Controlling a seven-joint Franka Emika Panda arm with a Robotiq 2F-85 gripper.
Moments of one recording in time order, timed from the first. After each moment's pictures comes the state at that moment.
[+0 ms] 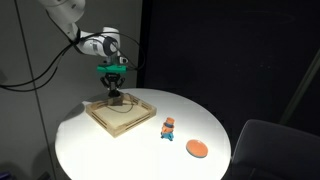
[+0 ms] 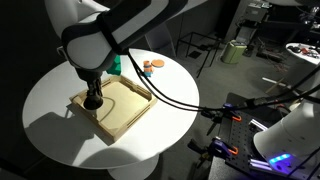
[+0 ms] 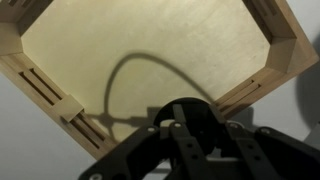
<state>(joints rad) 0.19 0.72 0.15 -1.47 -0.17 2.19 -0.32</state>
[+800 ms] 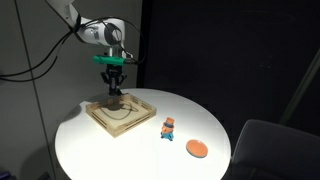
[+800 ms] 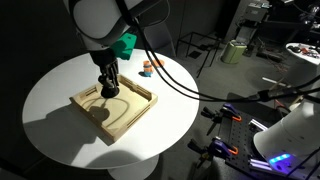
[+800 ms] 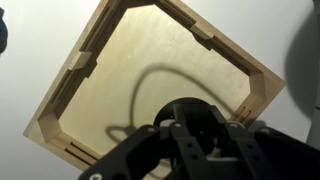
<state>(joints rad) 0.16 0.57 0.12 -1.57 -0.11 2.03 -0.14</state>
